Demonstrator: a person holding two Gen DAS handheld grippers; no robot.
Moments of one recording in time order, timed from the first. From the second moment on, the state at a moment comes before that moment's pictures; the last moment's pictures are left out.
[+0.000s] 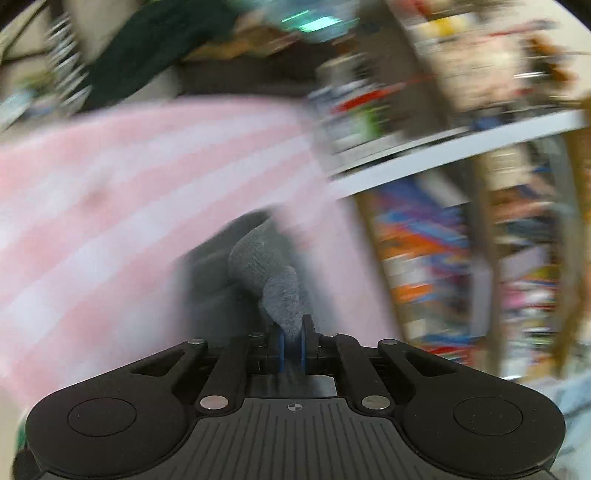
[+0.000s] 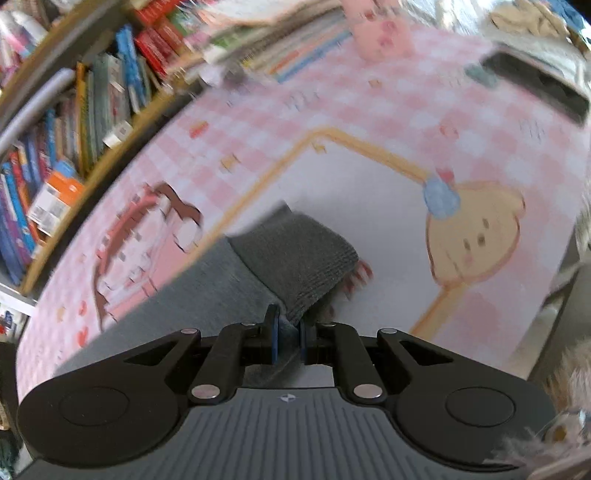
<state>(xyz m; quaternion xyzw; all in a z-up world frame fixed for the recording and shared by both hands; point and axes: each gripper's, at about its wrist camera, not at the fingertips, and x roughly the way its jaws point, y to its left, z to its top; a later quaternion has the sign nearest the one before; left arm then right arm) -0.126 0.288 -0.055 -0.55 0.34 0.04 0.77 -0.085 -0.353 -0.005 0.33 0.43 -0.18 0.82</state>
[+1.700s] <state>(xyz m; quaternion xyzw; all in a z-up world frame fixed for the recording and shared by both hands) -0.069 0.281 -0.013 -0.54 0.23 -0.01 0.81 -0.031 -0.326 -0.001 0.33 0.40 -0.11 0.85</state>
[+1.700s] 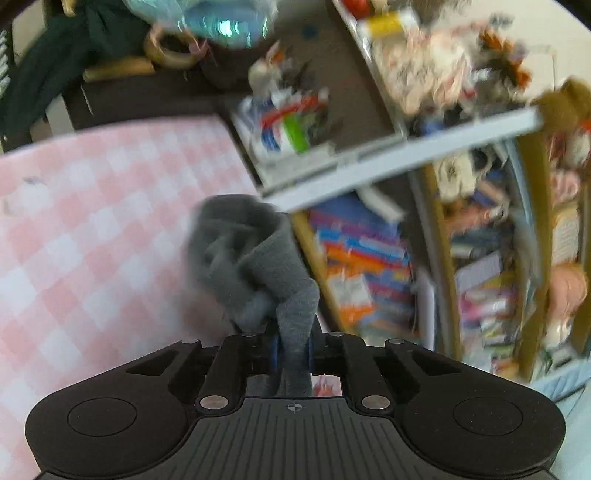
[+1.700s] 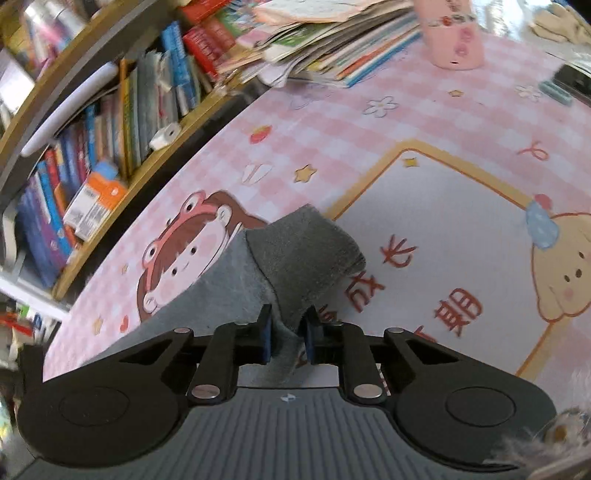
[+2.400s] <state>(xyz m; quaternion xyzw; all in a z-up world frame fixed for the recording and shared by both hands) -0.076 0.294 -0.083 -0.53 0.35 0.07 0.77 -0.026 -0.313 -0.014 0.26 0.41 -0.15 0.86</state>
